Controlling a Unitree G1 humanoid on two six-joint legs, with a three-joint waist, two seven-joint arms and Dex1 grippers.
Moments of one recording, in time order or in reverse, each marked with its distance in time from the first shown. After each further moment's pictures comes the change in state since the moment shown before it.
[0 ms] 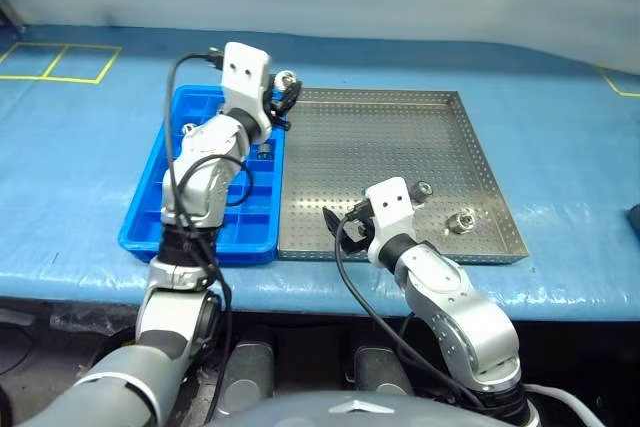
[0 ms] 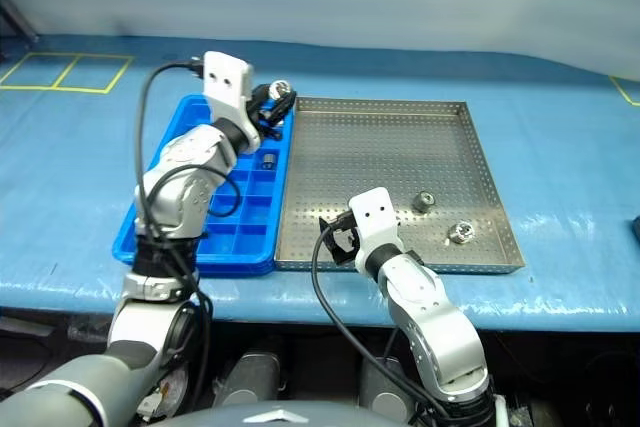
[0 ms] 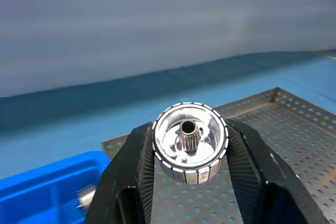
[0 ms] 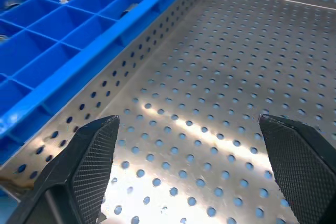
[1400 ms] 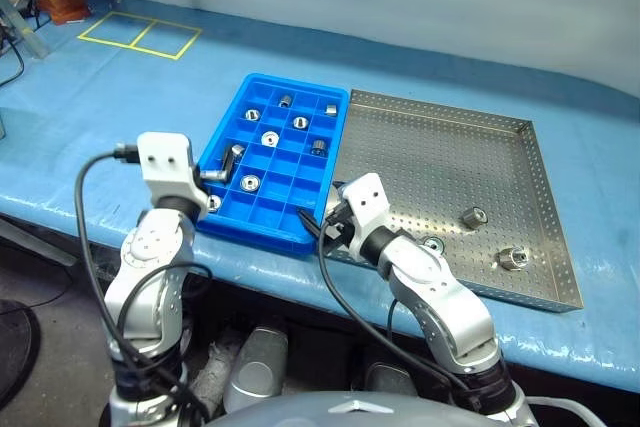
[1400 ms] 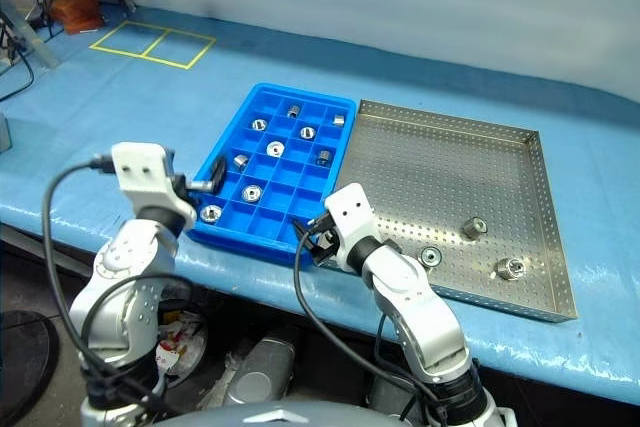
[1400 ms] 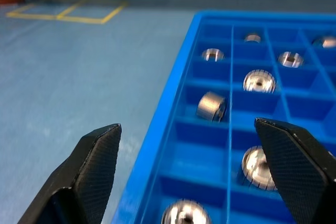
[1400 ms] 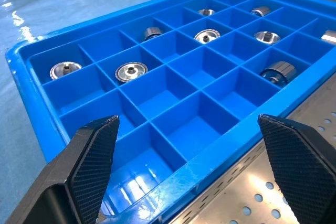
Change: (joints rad) left arm 0.402 -0.100 0.095 -0.439 0.005 0.029 0.209; right arm -0.011 -0.004 0.024 0.080 -0.015 -0.198 0.081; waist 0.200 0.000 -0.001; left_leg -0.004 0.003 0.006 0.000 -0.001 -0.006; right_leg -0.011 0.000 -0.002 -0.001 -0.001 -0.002
